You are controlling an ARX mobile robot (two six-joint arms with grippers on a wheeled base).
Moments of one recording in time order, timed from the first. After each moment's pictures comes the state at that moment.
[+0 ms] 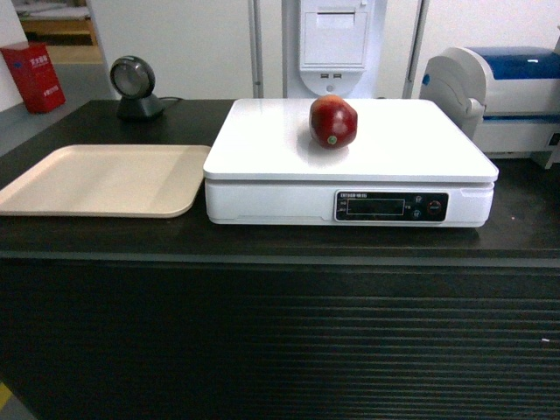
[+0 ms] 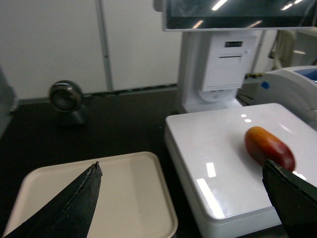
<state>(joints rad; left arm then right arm) 0.02 1.43 0.94 0.38 0.28 -0.01 0.00 0.00 0.01 0.00 0.00 0.00</state>
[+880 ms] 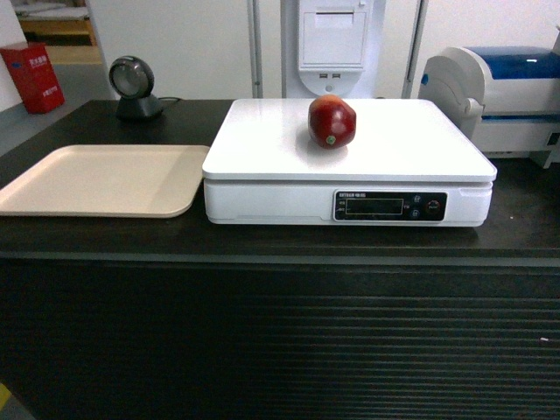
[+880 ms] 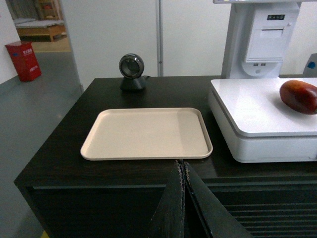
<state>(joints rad) 0.15 0.67 0.14 0.52 0.16 0.00 0.00 0.00 0.01 0.00 0.00 0.00</state>
